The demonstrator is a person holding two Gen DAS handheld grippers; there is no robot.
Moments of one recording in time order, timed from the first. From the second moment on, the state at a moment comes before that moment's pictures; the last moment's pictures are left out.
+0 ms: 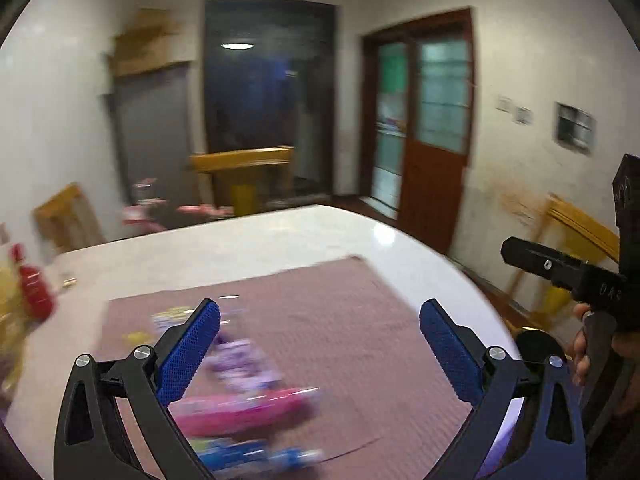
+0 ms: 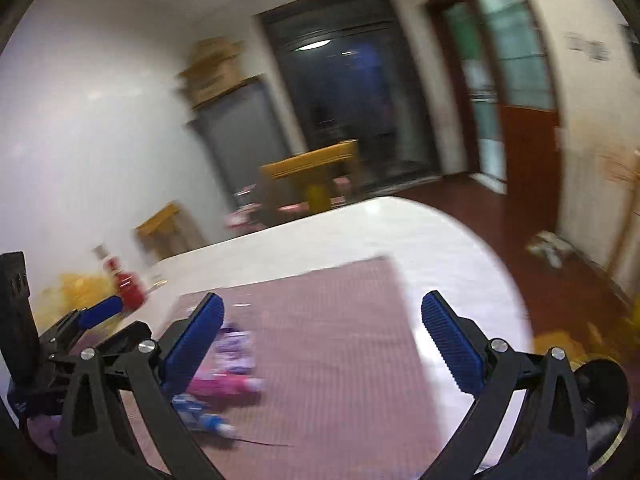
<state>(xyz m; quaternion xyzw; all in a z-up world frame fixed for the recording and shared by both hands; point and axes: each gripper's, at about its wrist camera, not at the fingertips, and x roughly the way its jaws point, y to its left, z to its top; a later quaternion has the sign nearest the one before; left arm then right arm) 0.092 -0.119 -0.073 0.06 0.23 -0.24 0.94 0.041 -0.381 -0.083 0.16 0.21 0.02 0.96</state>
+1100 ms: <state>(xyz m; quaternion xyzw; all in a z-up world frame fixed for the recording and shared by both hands) 0.142 0.082 -0.137 -0.04 0.30 -0.03 0.95 0.282 -0.151 -0.266 -0.09 0.61 0.10 0.78</state>
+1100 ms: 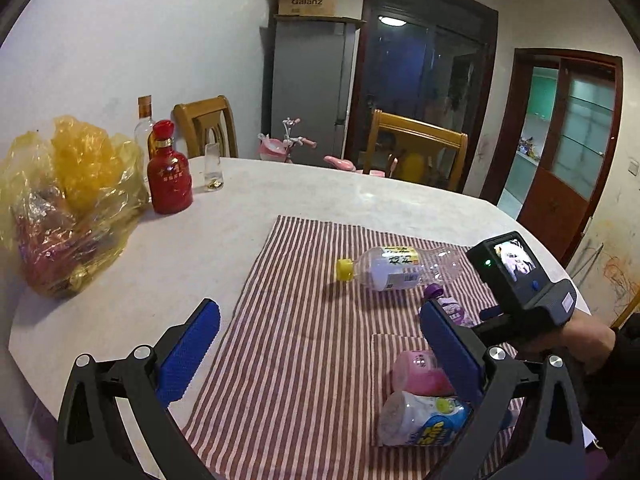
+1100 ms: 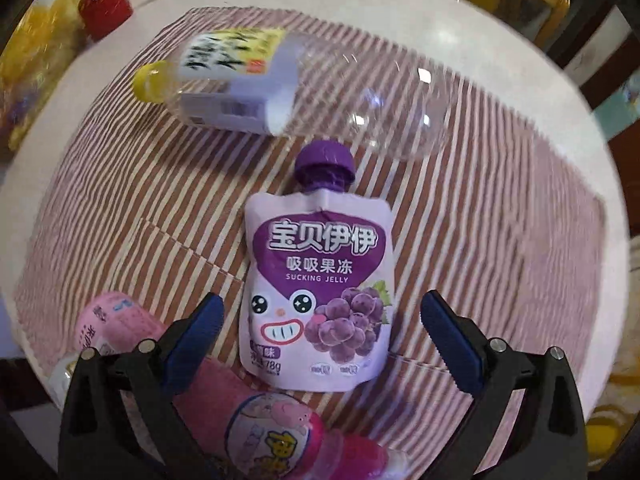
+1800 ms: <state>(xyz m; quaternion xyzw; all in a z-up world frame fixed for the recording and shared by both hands) 0.093 0.008 -0.162 0.23 0.27 -0.27 0.89 0.248 -0.225 -0.215 -0.02 0.57 0.11 0.82</state>
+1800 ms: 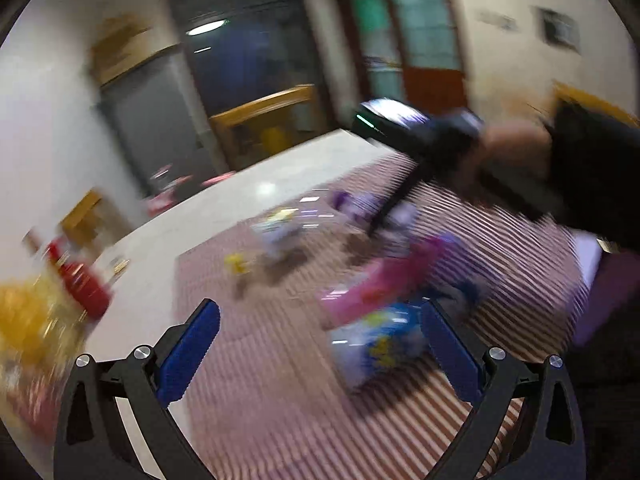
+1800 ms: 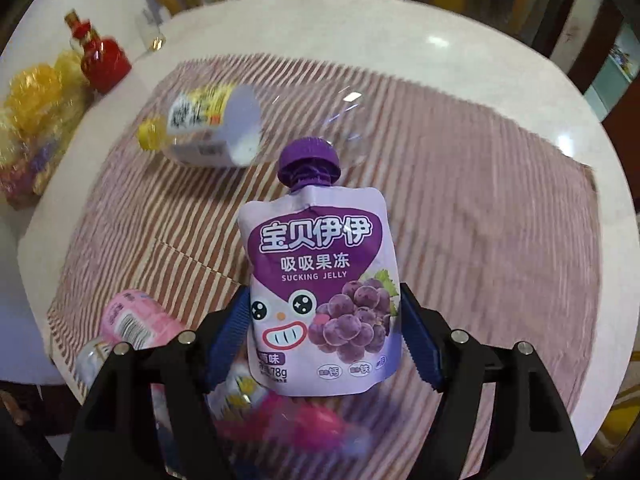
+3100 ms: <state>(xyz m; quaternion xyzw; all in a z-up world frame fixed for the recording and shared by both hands) 0.141 -0.086 -0.247 0.39 0.43 -0.45 0.68 0.195 -0.295 -0.136 0.11 0.46 0.11 0.88</state>
